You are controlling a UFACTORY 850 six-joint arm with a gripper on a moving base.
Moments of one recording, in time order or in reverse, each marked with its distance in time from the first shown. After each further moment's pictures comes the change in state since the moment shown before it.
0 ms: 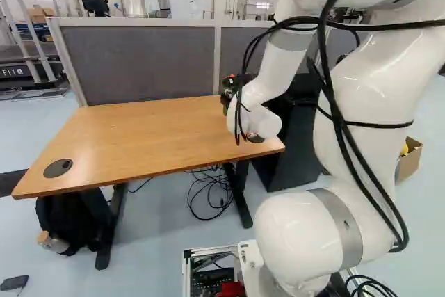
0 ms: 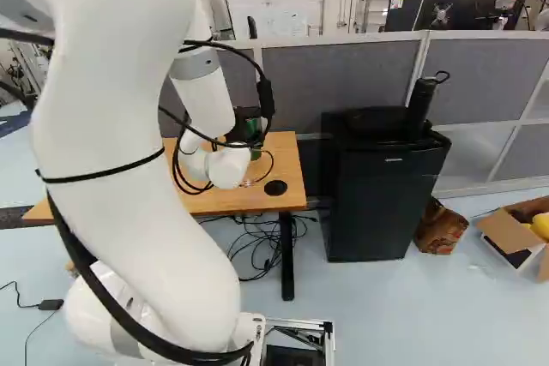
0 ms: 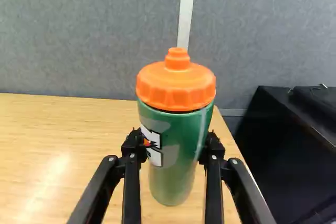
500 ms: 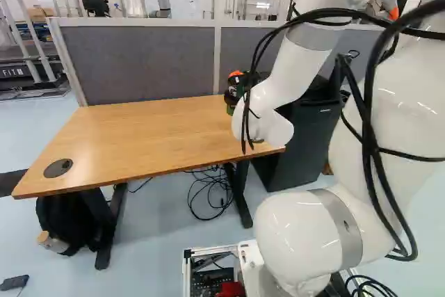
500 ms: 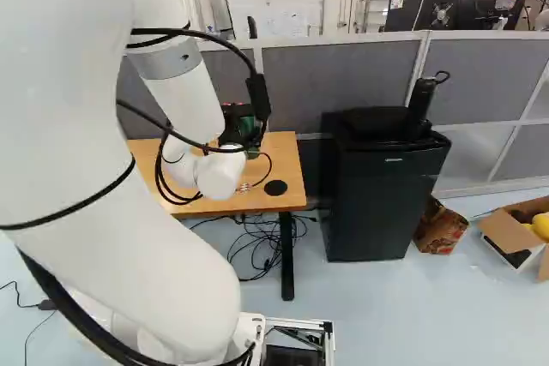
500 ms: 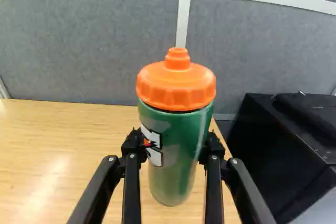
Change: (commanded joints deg) arm -0.7 11.2 7.9 0.0 0.0 0.0
